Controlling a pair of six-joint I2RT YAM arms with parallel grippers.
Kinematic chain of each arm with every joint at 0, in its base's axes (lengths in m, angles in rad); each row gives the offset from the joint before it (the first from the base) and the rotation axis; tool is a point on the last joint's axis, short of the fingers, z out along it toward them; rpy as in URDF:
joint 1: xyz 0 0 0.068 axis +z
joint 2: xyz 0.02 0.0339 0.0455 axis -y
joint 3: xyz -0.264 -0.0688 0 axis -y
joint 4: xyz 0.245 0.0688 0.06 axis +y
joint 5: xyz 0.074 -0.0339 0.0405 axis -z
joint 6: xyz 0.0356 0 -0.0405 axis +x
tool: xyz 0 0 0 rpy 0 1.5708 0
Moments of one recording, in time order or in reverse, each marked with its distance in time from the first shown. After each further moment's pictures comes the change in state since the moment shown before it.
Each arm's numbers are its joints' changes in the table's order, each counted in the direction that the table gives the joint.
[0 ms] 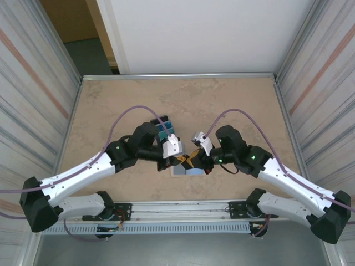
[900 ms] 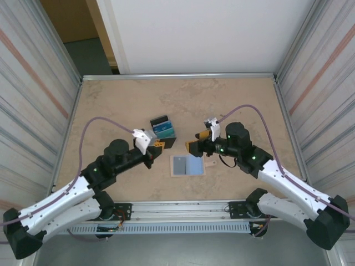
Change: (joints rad) left arm 0.066 0.468 -0.370 -0.354 -0.440 -0.601; right arm -0.135 -0.056 -0.120 -0.447 0.050 0.357
